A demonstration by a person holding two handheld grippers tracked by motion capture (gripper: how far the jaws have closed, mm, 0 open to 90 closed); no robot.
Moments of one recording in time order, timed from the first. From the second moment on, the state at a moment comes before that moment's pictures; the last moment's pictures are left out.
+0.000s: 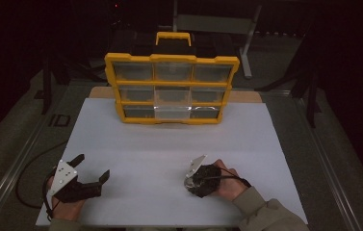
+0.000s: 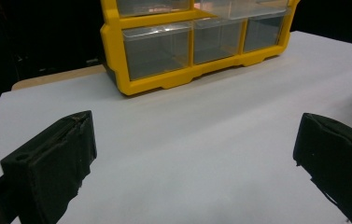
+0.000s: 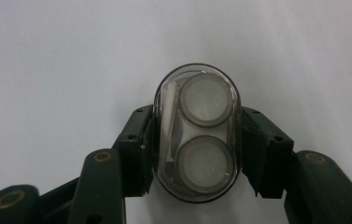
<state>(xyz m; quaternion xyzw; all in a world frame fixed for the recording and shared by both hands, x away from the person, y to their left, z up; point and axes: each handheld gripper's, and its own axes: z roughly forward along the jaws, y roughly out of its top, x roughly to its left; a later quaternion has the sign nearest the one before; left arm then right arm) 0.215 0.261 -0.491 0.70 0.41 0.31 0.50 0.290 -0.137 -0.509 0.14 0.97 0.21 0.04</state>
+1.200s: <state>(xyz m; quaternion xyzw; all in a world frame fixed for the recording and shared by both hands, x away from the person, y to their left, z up) 0.216 0.262 -0.492 0.70 0.41 0.30 0.50 0.296 -0.148 -0.458 0.23 0.93 0.28 0.02</state>
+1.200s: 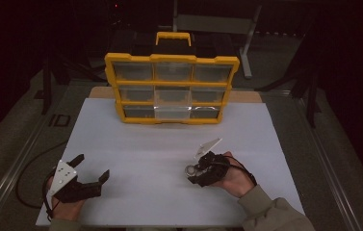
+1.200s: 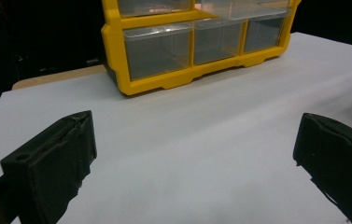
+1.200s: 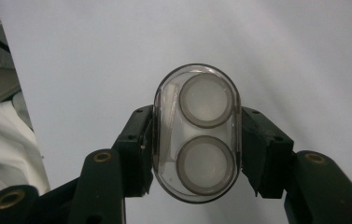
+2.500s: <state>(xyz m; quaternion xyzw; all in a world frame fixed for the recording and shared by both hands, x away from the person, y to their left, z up) 0.216 0.261 -0.494 0.70 0.41 0.30 0.50 0.310 -0.147 -0.405 0.24 0.93 0.29 0.03</state>
